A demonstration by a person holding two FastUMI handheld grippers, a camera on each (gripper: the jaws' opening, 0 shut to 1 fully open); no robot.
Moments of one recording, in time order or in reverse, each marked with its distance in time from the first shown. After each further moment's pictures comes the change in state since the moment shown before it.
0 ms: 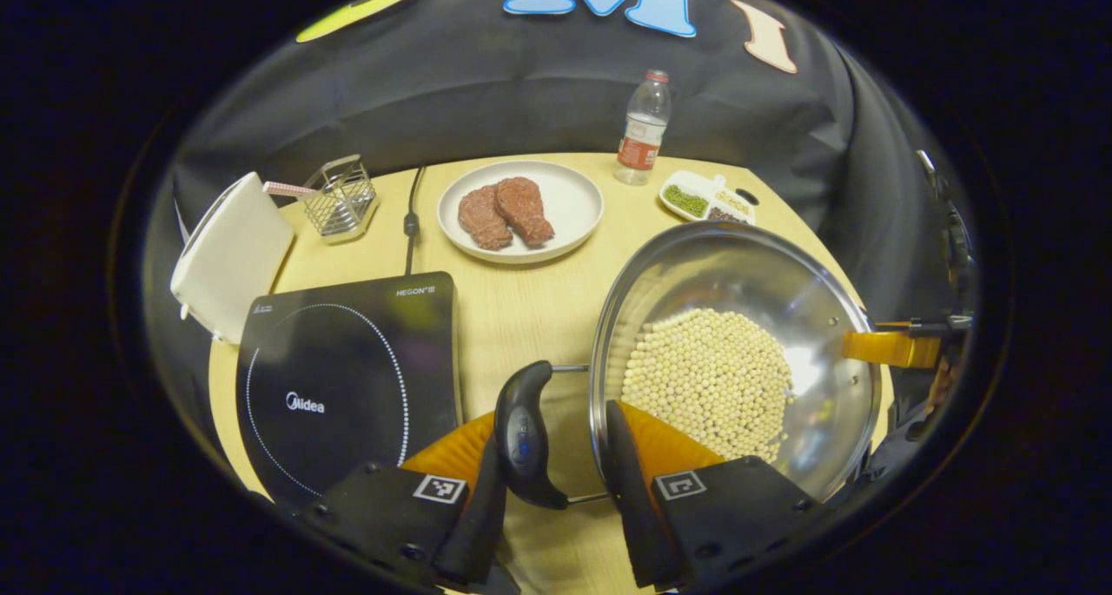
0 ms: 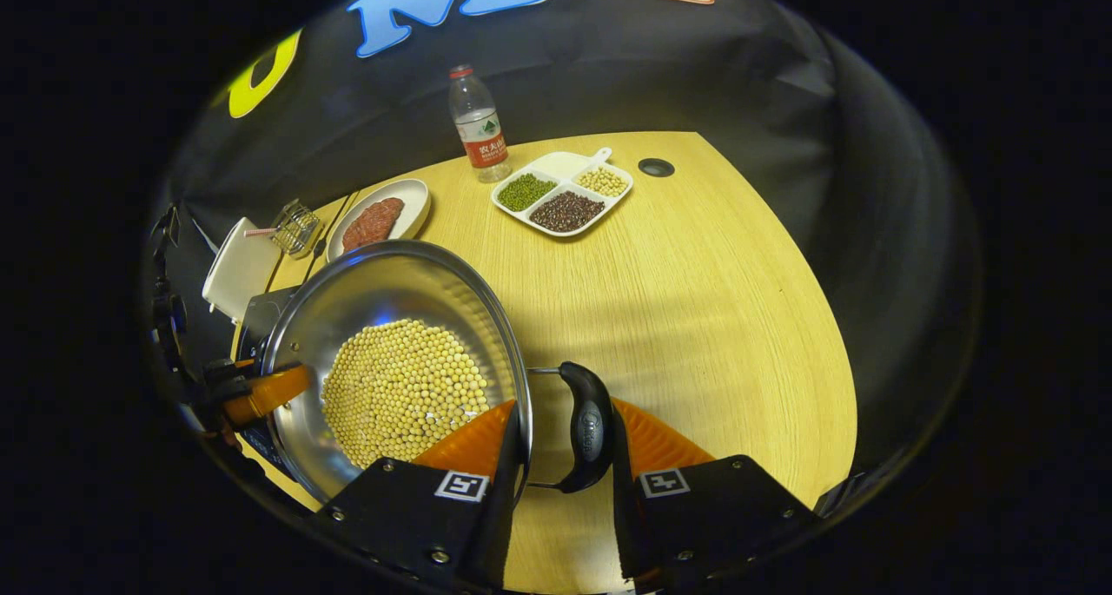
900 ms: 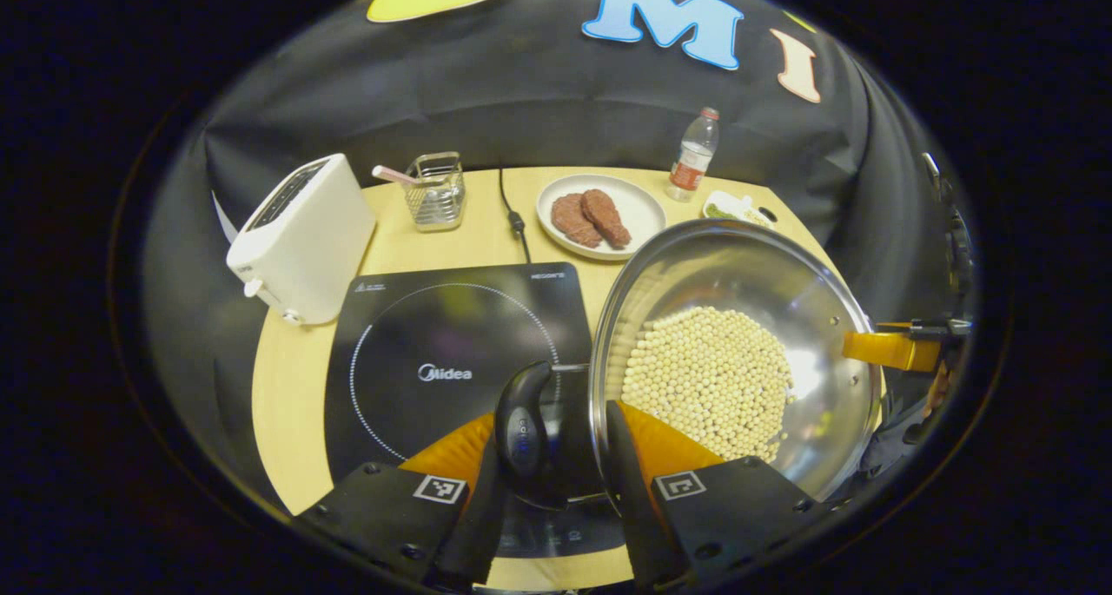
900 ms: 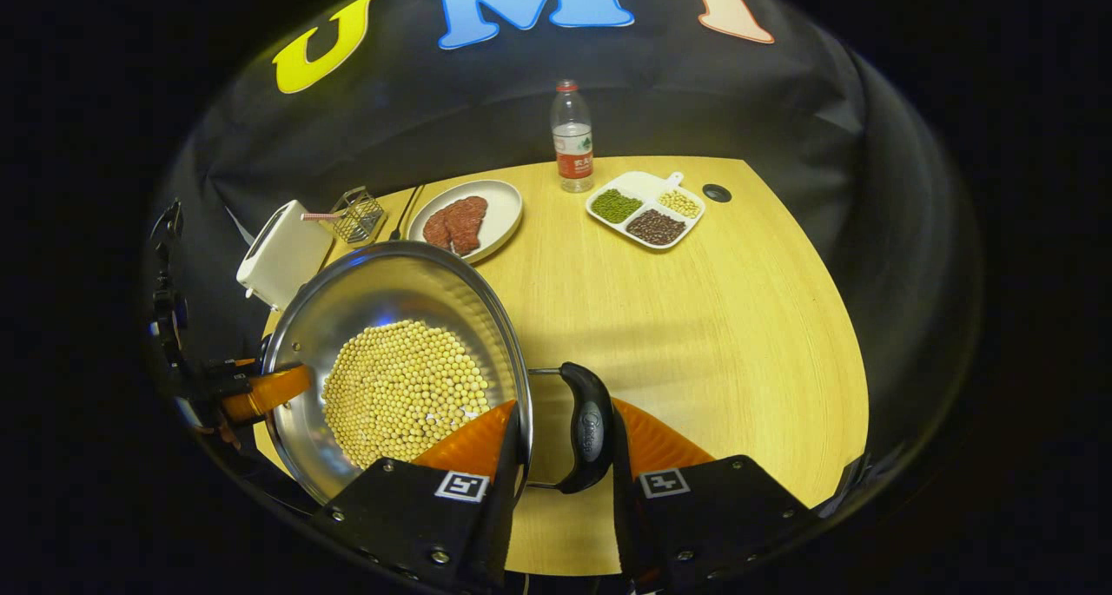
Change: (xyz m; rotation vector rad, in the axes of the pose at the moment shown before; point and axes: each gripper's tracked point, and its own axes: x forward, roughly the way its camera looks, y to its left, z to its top) left arm -0.086 0.115 -0.020 -0.049 -0.006 0.042; right arm -0.044 0.123 -0.009 -0.057 -0.016 0.044
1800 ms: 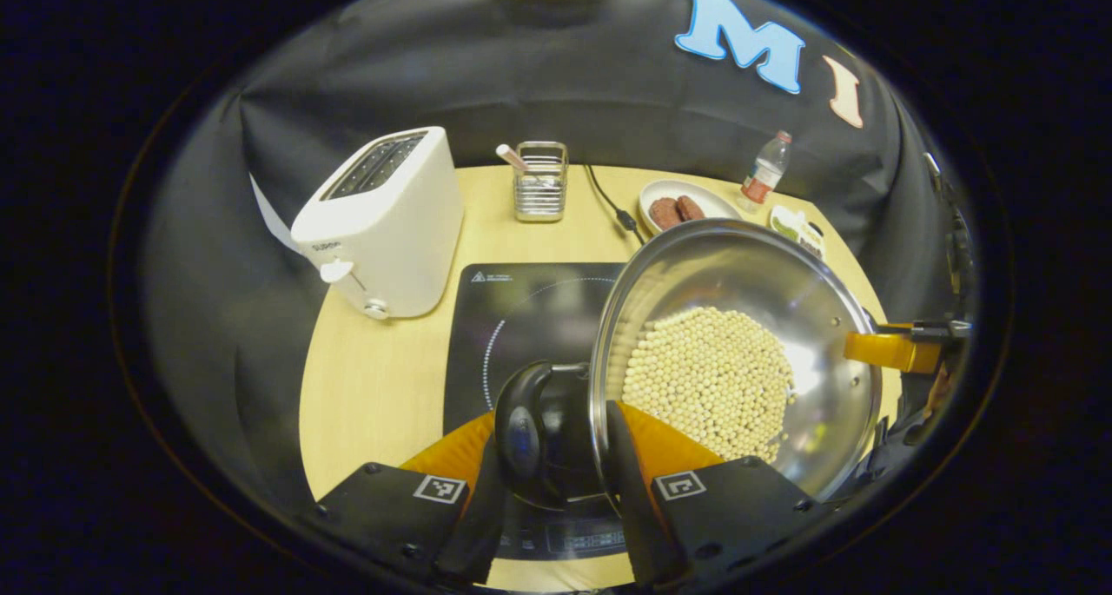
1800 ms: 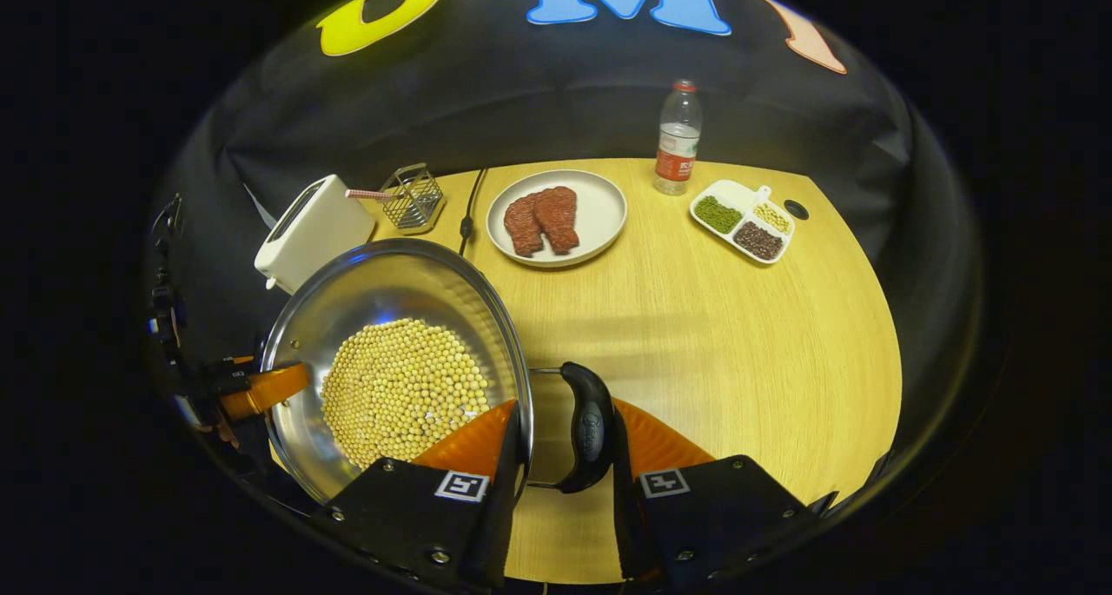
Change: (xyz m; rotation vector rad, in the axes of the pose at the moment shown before) left arm -0.008 0.141 -0.001 -0.059 0.014 0.047; right arm 0.030 0.131 0.015 -0.049 0.029 0.038
